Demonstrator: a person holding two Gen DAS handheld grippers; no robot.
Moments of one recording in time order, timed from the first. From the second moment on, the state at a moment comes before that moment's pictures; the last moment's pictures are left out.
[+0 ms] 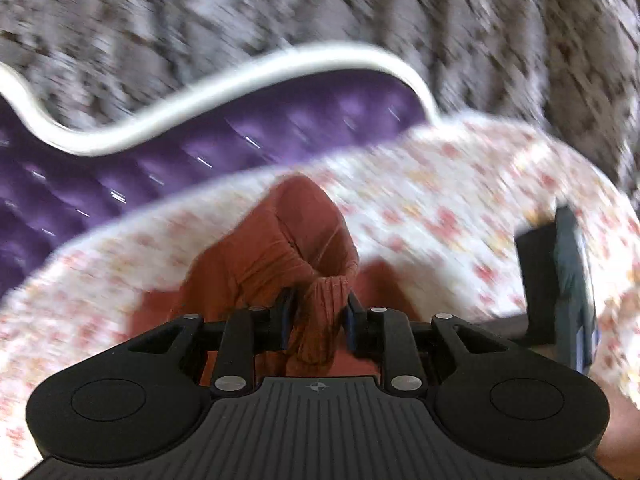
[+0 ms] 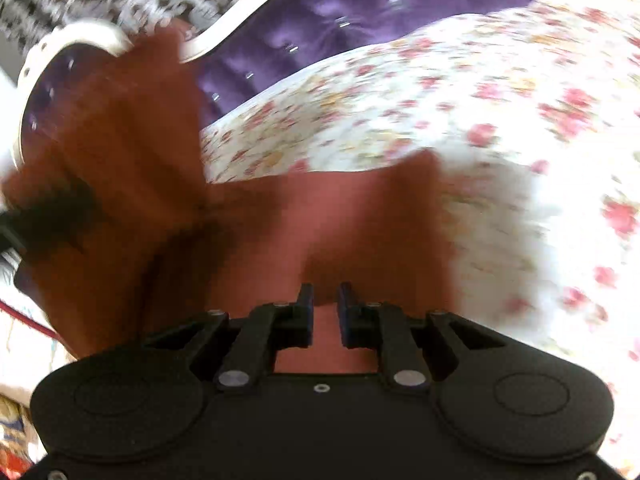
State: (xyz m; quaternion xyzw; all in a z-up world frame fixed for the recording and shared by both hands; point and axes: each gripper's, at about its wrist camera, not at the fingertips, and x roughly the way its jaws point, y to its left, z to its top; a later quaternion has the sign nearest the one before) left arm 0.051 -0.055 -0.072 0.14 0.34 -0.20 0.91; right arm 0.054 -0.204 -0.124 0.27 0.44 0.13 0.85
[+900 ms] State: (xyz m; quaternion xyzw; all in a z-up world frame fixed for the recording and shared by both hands) left arm 0.090 0.059 -0.129 0.02 0.45 -0.06 0.89; right arm 0.028 -0.245 -0.108 0.28 0.41 0.11 0.86
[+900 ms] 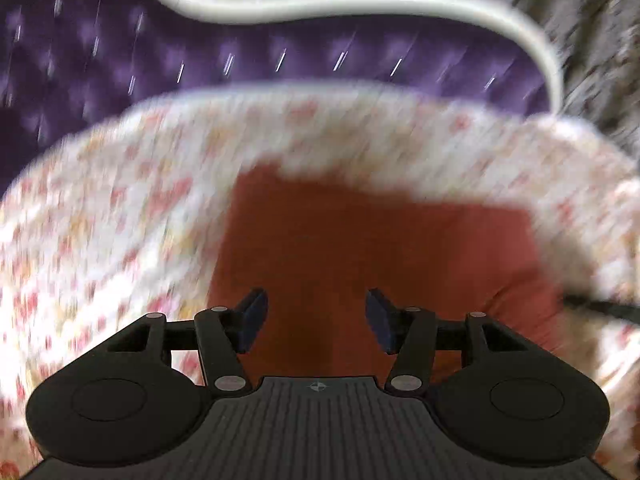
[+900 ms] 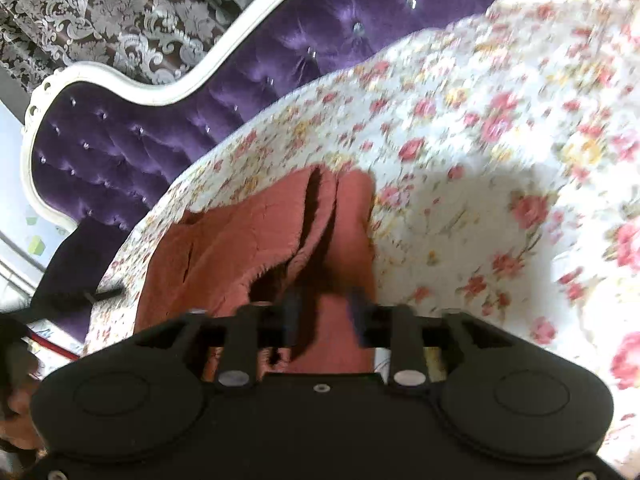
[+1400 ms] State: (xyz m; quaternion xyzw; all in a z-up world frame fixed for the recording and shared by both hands) left arm 0.078 0.075 -0.163 0.01 0.45 -0.04 0.89; right arm 0.045 -0.199 -0.112 0.19 0.43 0.15 0.87
